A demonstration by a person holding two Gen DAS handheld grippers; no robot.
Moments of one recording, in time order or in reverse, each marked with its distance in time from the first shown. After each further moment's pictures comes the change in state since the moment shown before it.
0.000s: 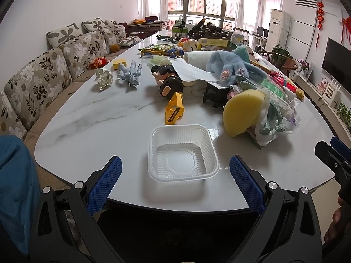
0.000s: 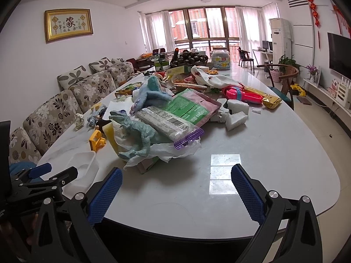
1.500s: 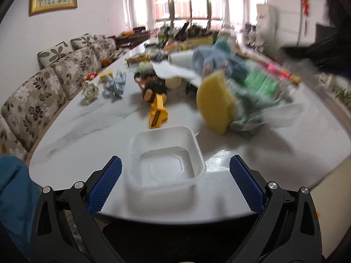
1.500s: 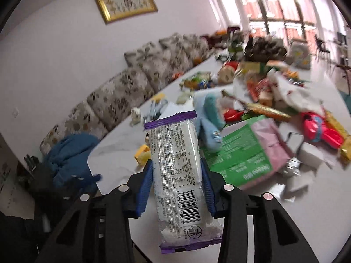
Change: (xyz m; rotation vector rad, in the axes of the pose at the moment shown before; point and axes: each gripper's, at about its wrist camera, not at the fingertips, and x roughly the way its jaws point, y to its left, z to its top) left arm 0.030 -0.028 -0.002 0.117 -0.020 0.043; right arm 0.052 -0.022 0.100 -0.158 0.135 0.514
